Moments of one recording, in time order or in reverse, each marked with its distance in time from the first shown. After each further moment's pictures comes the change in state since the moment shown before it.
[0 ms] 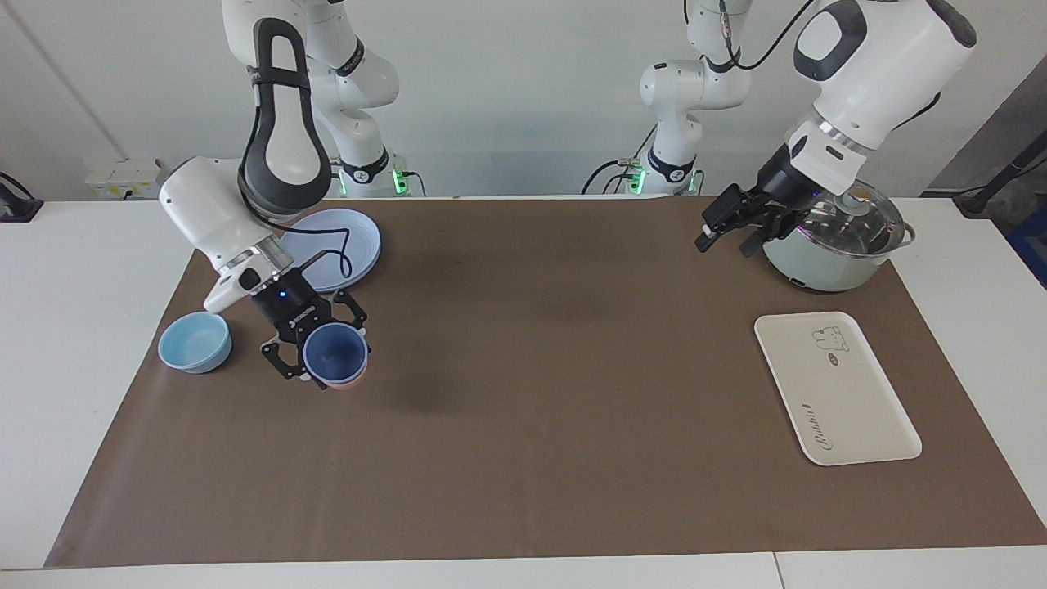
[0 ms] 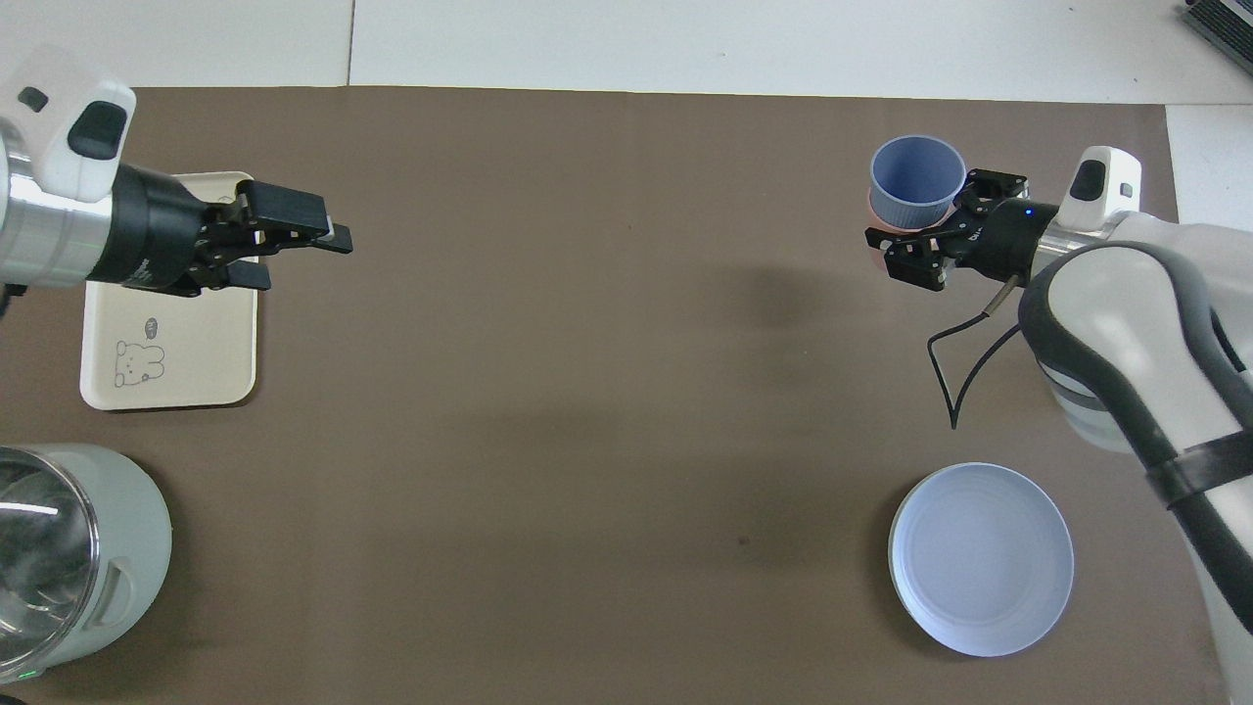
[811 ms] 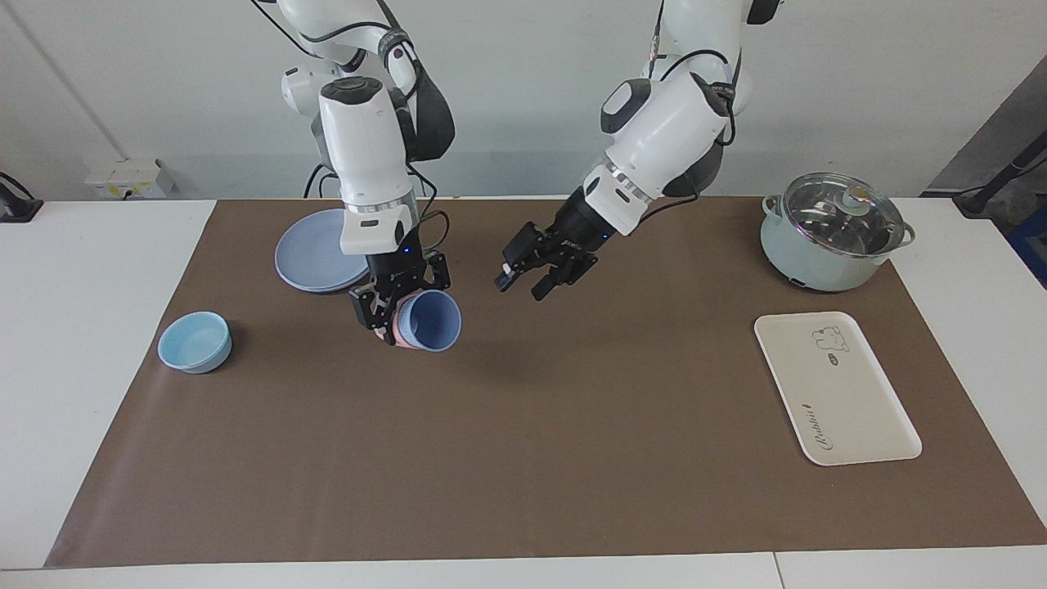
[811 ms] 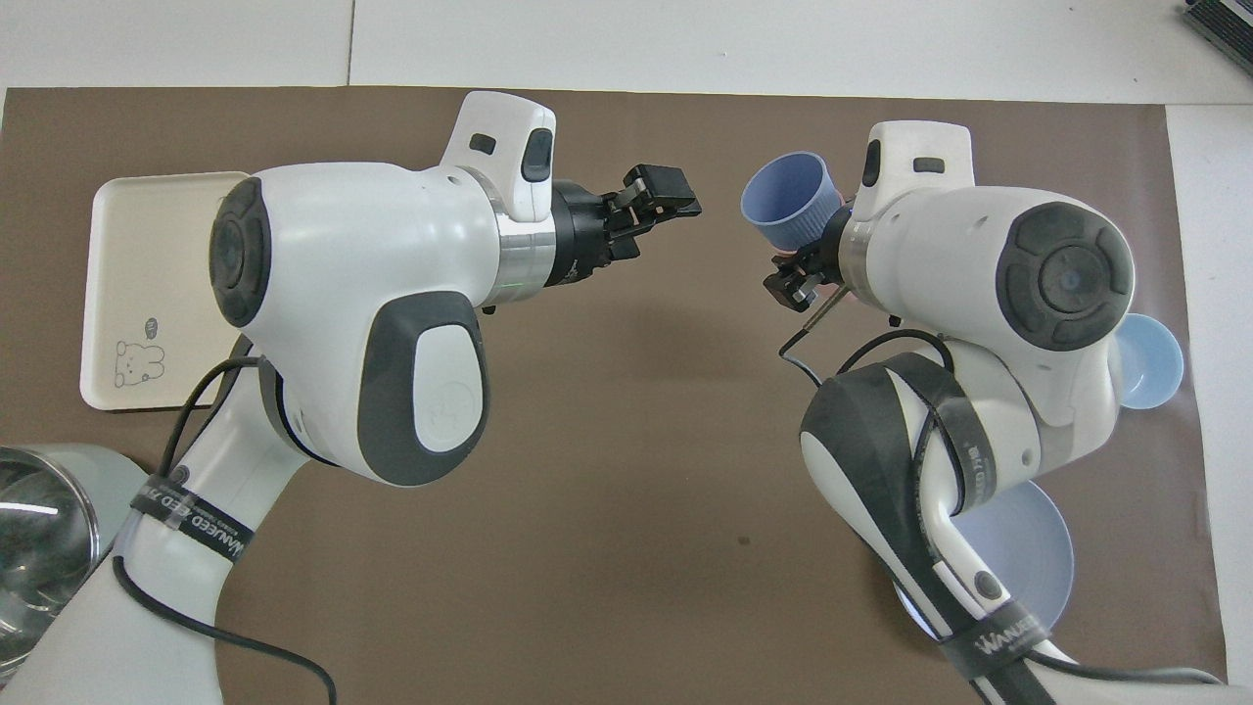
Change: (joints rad) left arm -0.391 0.195 -0.004 0.008 -0.211 0.584 -0.196; right arm 0.242 -0.023 0.005 0.162 -0.930 -0.208 0.836
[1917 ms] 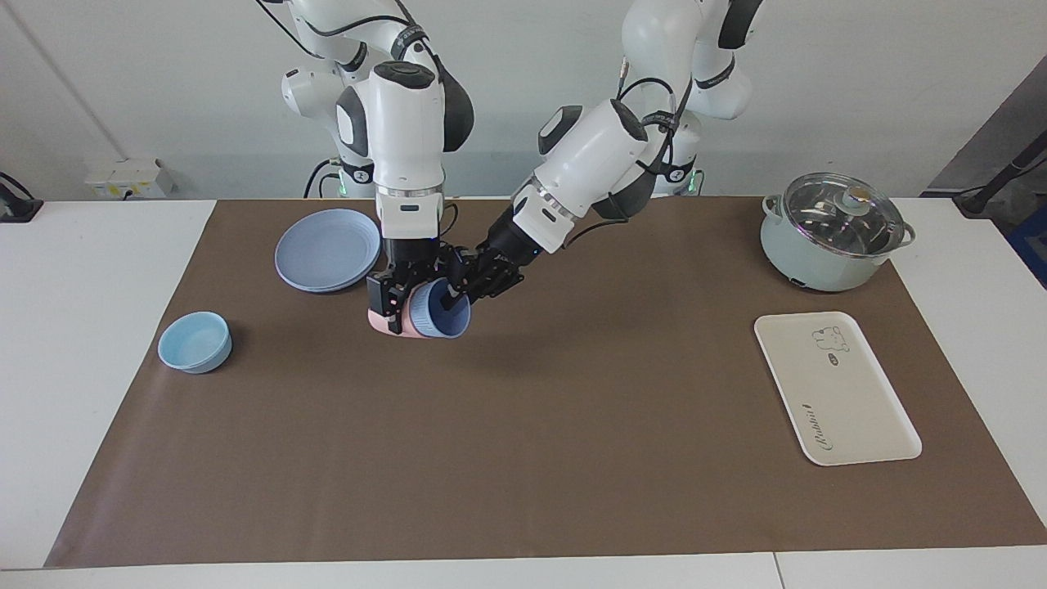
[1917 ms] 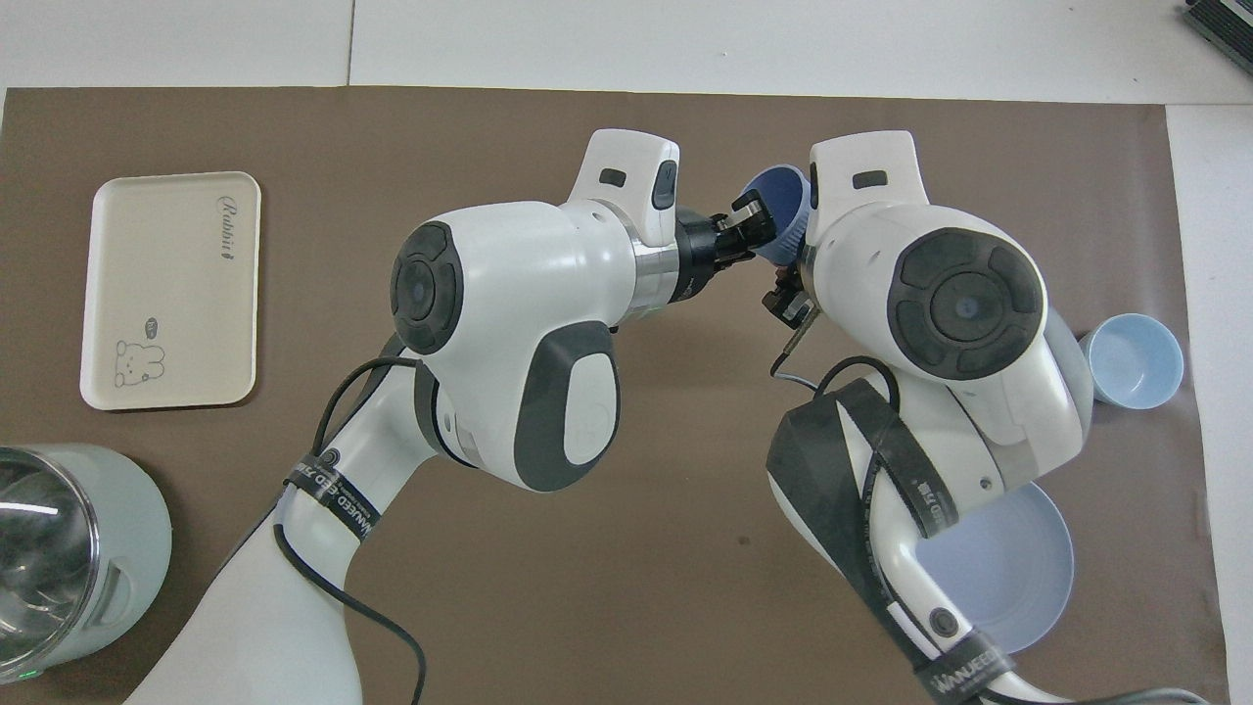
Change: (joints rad) left arm -0.111 0.133 0.003 0.096 0.009 0.096 -0.113; right arm 0.054 0.000 -0.006 0.026 -0.188 -0.077 0.005
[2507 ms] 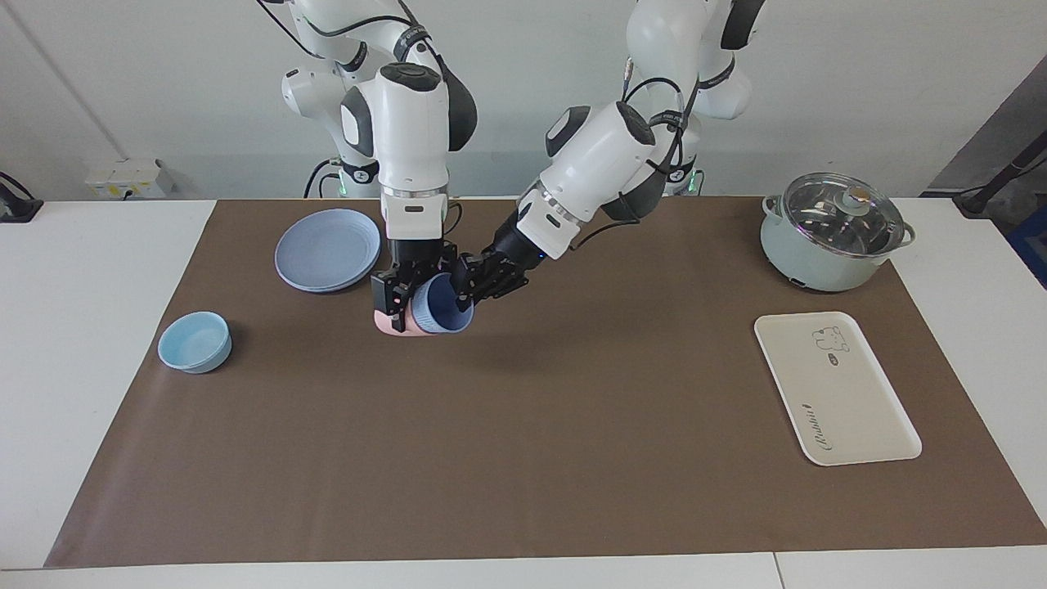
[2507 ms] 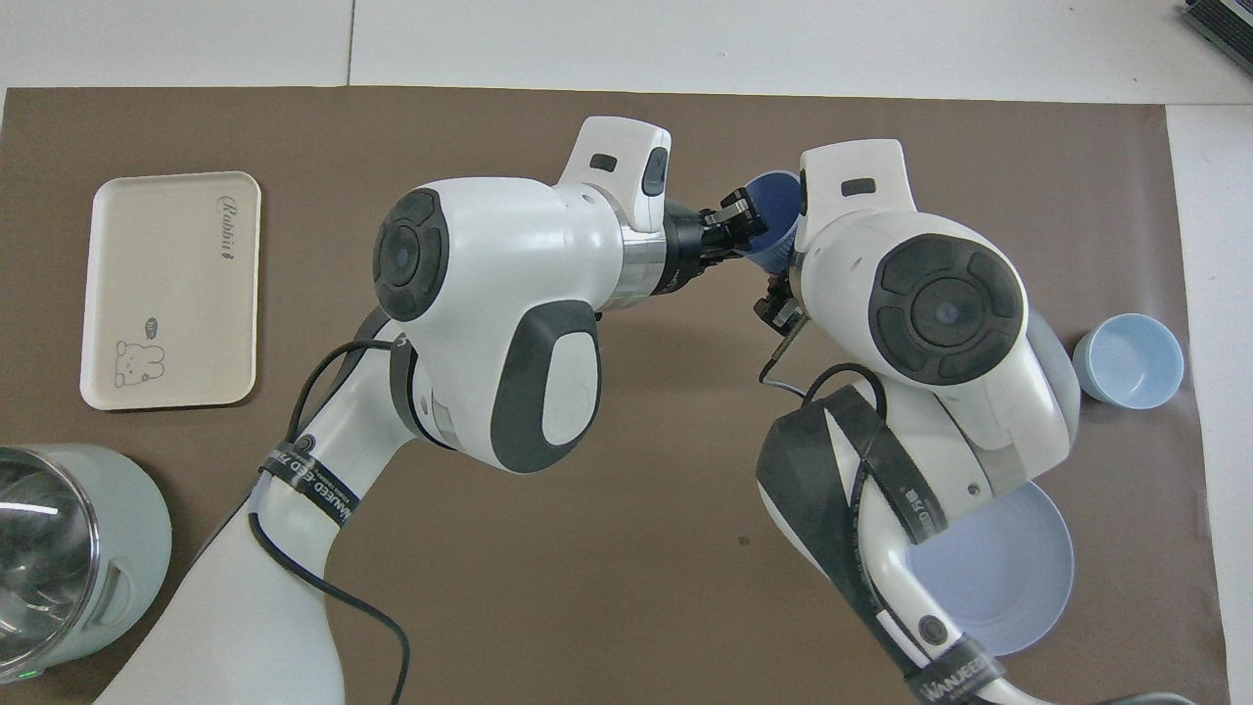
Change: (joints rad) left arm 0.021 0.003 0.021 0.047 0.019 -0.130 -0.001; right arm 0.010 0.000 0.010 -0.001 0.000 -0.016 0.034
